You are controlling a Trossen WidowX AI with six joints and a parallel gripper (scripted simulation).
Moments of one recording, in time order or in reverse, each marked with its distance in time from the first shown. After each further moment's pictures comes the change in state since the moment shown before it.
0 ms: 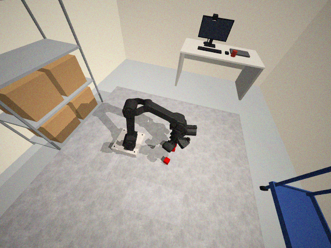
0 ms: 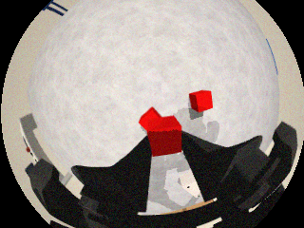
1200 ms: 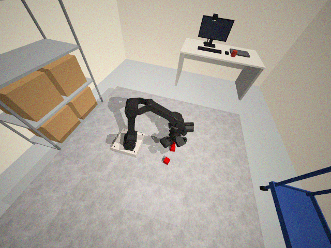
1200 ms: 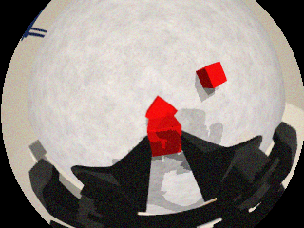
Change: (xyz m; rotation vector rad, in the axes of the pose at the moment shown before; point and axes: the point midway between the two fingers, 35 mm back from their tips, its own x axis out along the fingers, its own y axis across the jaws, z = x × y) arm 0.026 0.022 -0.023 0.236 0.001 0.004
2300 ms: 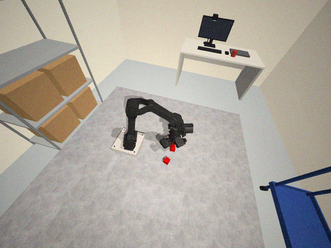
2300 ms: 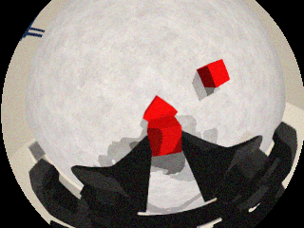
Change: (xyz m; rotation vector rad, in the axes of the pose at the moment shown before) arm 0.010 -0.002 -0.001 0.001 0.004 -0.007
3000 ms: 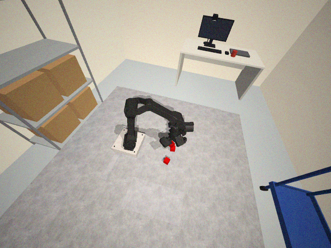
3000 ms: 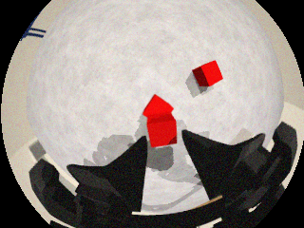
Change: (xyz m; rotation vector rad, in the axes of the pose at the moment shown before) arm -0.014 -0.001 -0.001 0.001 0.003 -0.005
